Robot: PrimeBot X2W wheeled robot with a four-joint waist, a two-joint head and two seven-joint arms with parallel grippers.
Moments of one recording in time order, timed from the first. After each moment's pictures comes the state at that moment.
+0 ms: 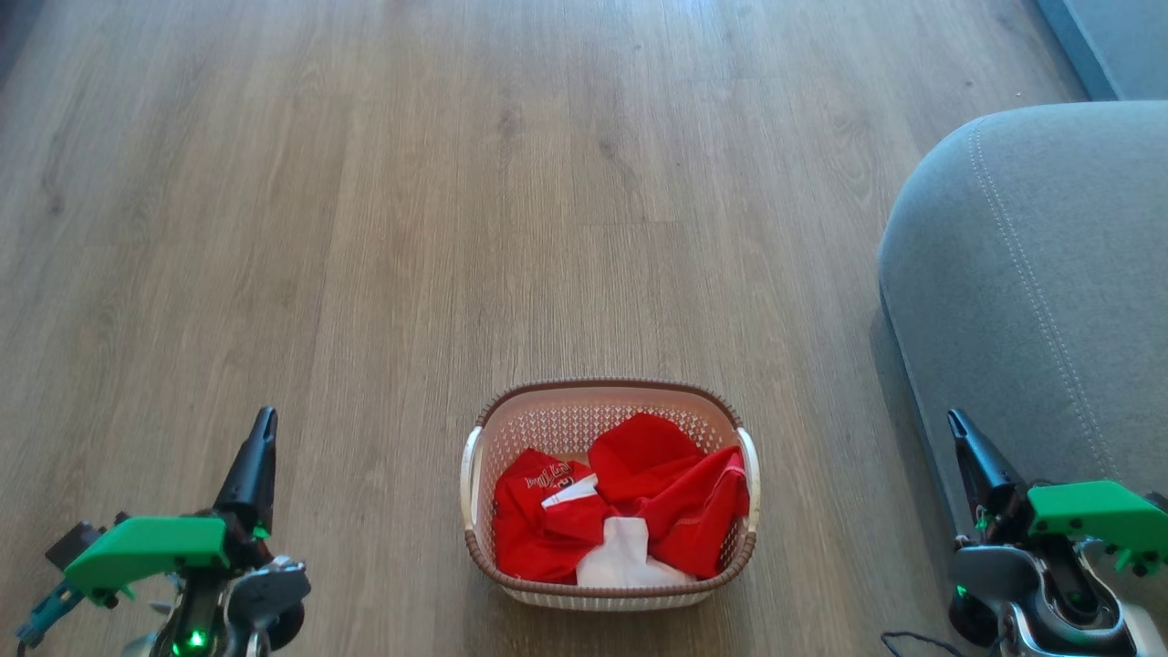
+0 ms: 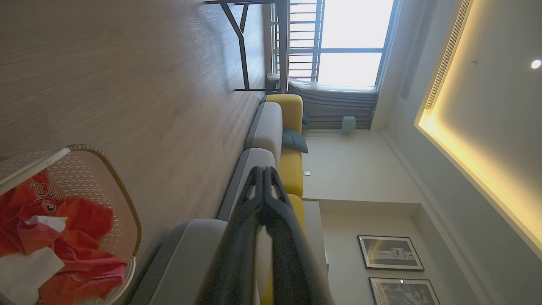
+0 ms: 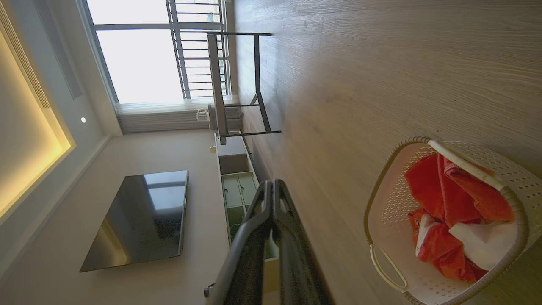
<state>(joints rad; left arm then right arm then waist) -0.05 0.05 0.08 0.28 -1.60 -0.12 0.11 -0.08 -0.04 -0.13 0.29 1.61 0.12 0.11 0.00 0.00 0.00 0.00</state>
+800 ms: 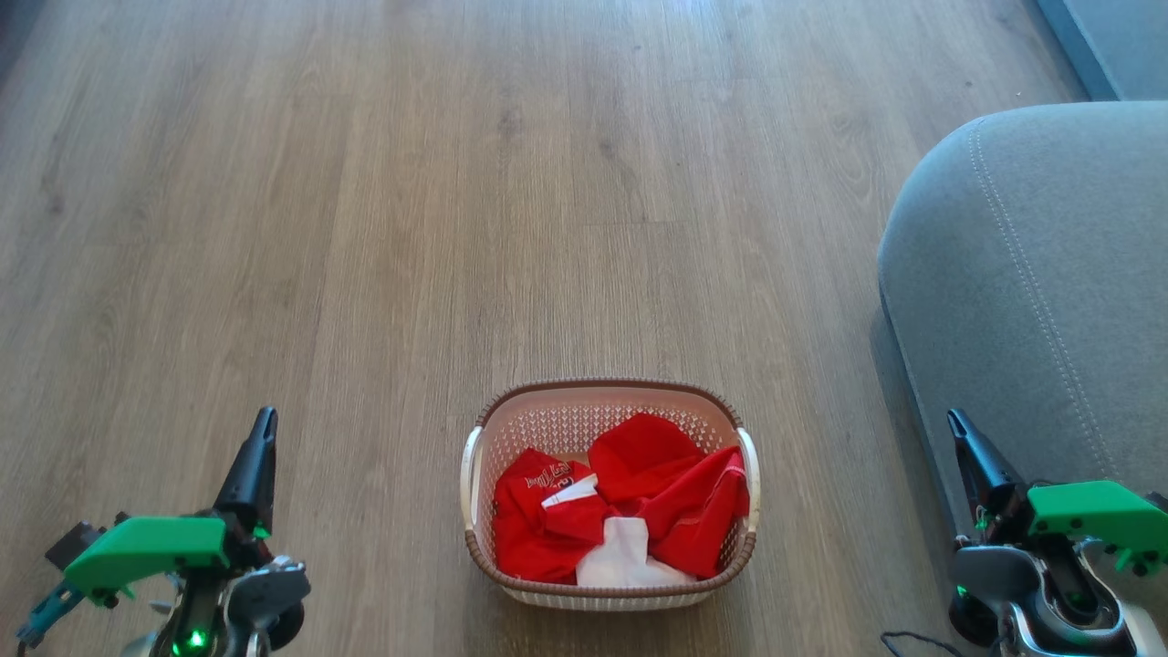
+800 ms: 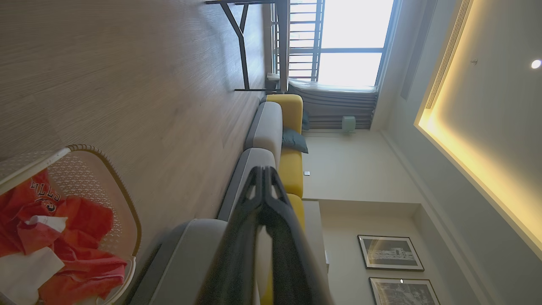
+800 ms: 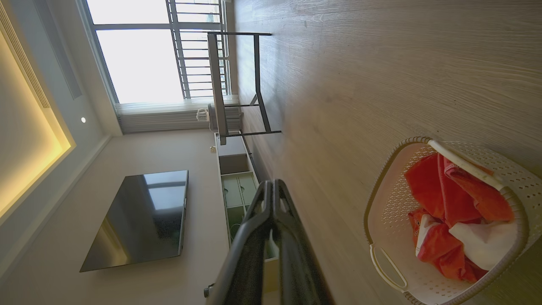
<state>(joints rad) -0.05 0.05 0.08 0.28 -1.60 -0.12 0.11 -0.08 -0.04 -0.13 0.29 1.61 0.12 0.11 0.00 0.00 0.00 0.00</state>
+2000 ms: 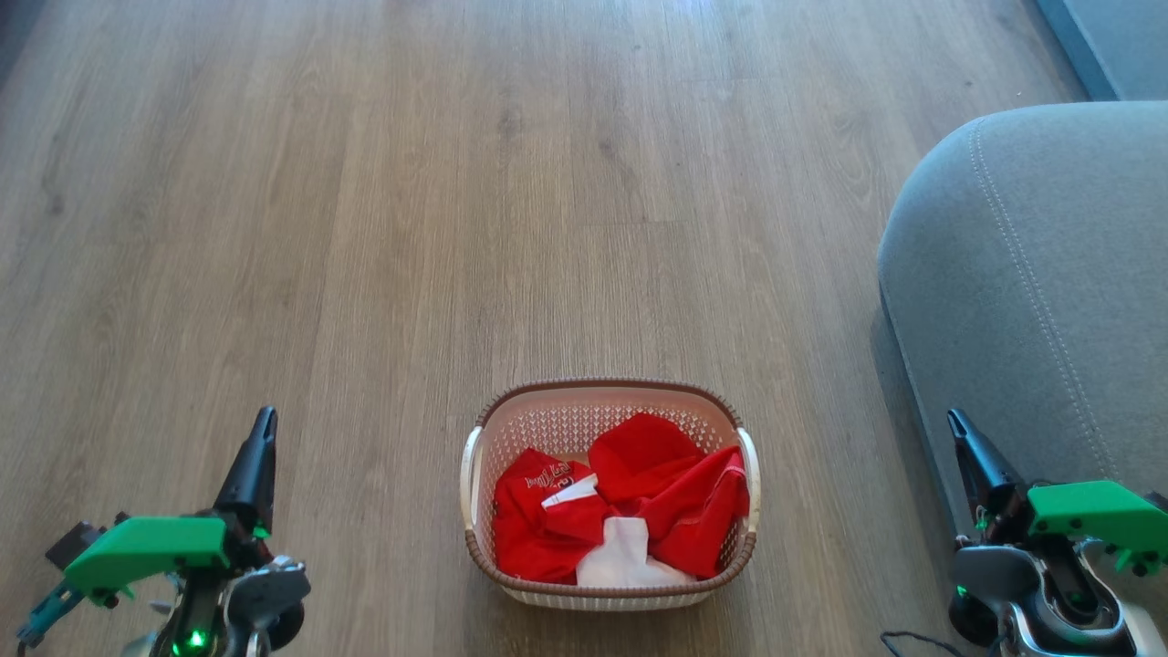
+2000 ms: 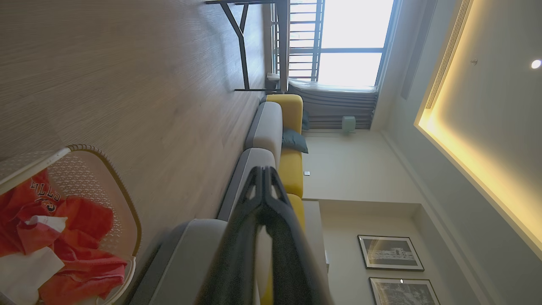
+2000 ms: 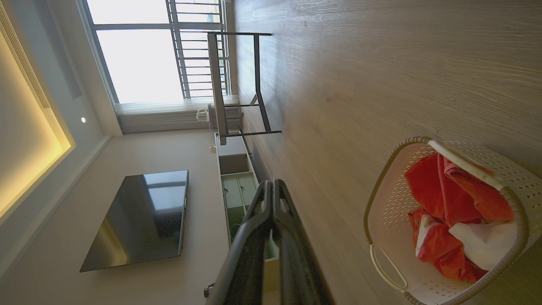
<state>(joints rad) -0.05 0.05 0.08 0.28 -1.60 -0.12 0.11 -0.08 -0.04 -0.13 0.29 1.61 0.12 0.11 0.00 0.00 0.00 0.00</state>
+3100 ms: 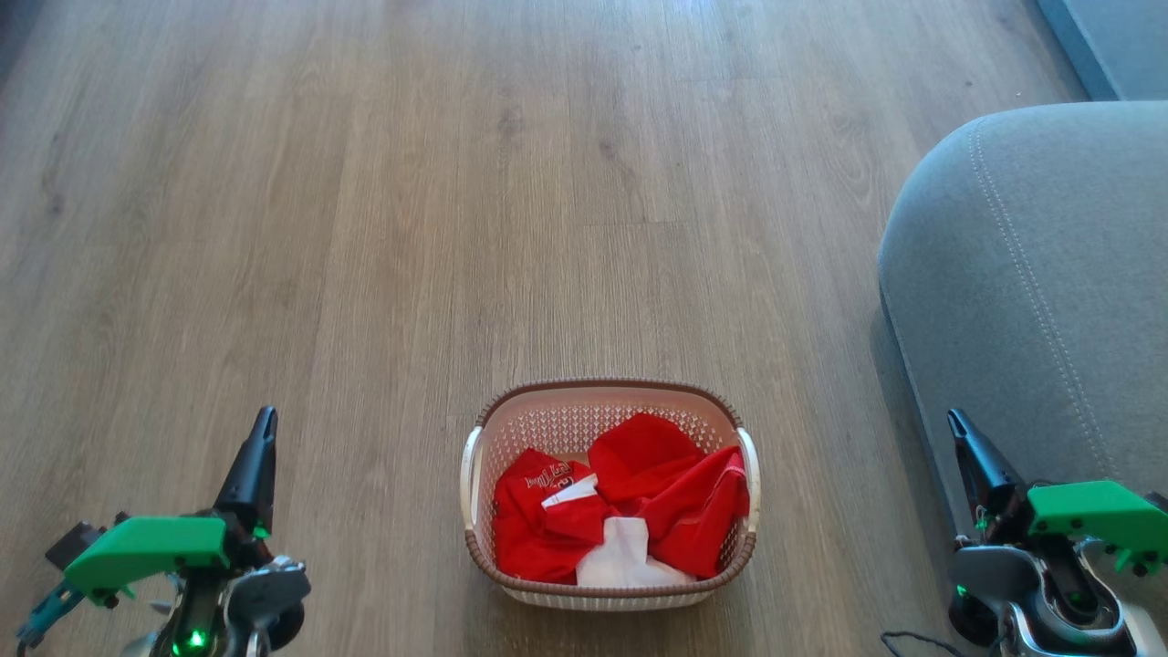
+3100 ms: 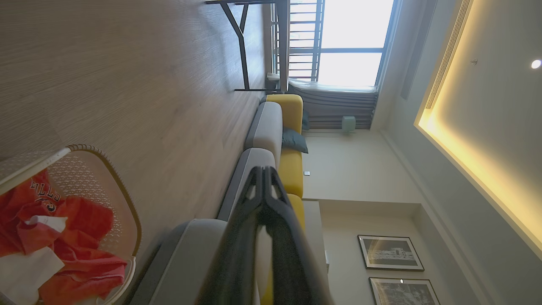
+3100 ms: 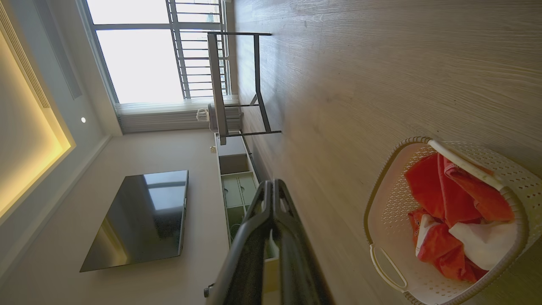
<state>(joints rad) -0.05 0.05 0.08 0.28 -1.60 -0.12 0.11 -0.08 -0.04 -0.13 0.29 1.61 0.12 0.11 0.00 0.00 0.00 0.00</state>
